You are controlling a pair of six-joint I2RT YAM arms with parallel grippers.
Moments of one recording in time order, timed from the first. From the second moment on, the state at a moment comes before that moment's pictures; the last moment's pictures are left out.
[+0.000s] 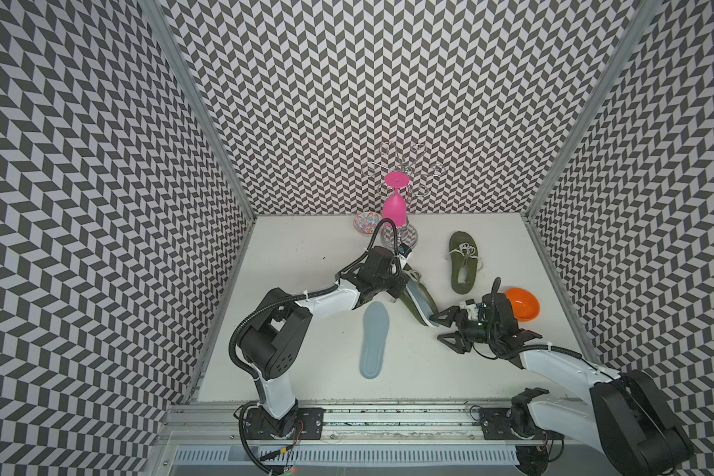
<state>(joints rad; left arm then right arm) -0.68 1.79 1.14 0.04 0.17 0.00 0.32 1.16 0.33 0.14 -0.74 1.36</state>
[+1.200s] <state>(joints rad) -0.68 1.79 1.14 0.04 0.14 -0.02 0.38 1.30 0.65 -0.01 -0.59 1.32</state>
